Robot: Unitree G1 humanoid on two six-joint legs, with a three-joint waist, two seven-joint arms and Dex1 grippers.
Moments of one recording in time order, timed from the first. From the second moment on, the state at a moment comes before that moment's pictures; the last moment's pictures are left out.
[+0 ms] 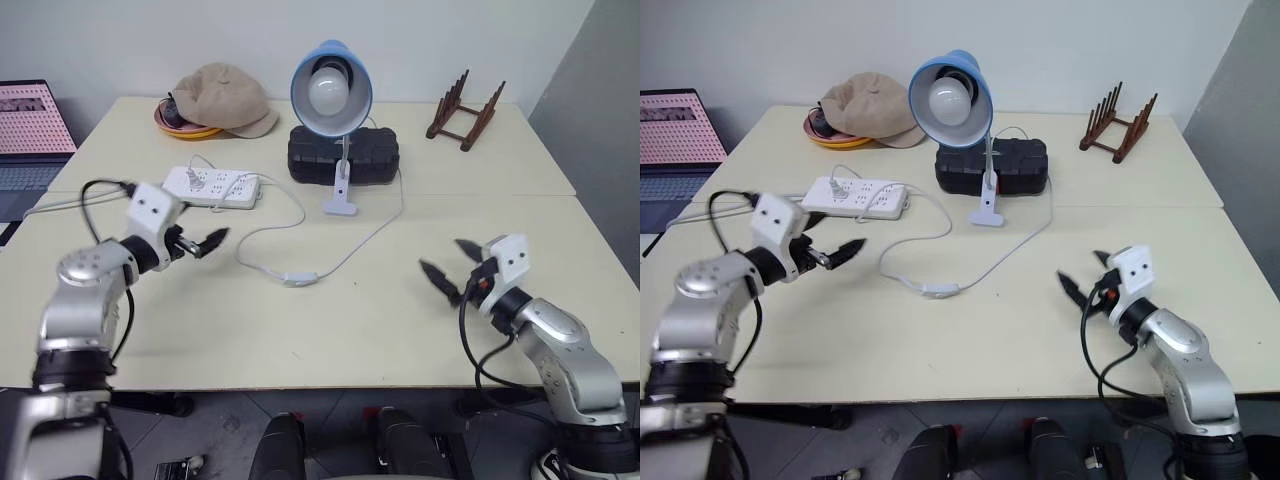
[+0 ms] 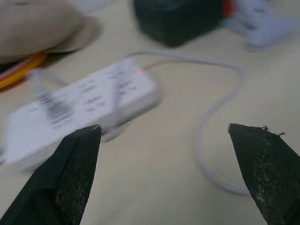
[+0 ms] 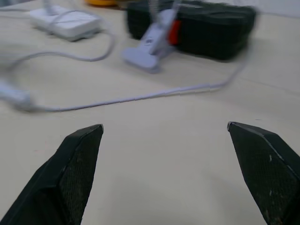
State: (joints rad) left arm -0.49 0.88 0.05 0.15 -0.26 0.33 -1.00; right arm -0.06 -0.54 -0.03 -0.41 0.42 0.50 0.61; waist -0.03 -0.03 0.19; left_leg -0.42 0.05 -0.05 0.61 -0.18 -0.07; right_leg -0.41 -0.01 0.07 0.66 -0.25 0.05
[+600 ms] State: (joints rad) left arm -0.75 0.76 -0.30 0.43 -0.06 -0.02 -1.43; right arm 0.03 -0.59 0.06 -0.64 0.53 0.65 0.65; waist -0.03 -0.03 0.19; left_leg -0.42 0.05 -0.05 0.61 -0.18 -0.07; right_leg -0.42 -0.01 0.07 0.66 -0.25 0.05
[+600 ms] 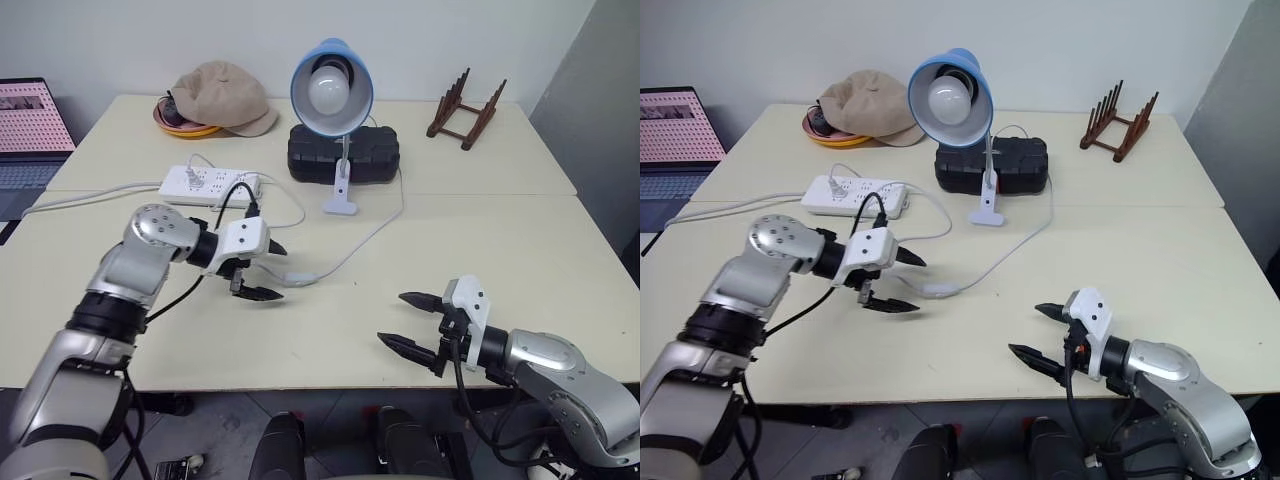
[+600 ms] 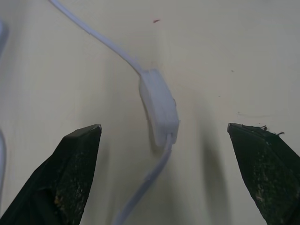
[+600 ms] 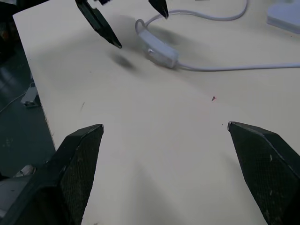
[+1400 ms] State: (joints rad) left arm -0.81 0.67 -0.32 0.63 0.01 -0.19 -1.47; right arm 0.06 -0.61 0.06 -0.67 0.52 0.67 0.61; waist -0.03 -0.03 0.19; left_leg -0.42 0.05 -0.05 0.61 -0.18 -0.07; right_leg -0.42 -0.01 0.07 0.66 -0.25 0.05
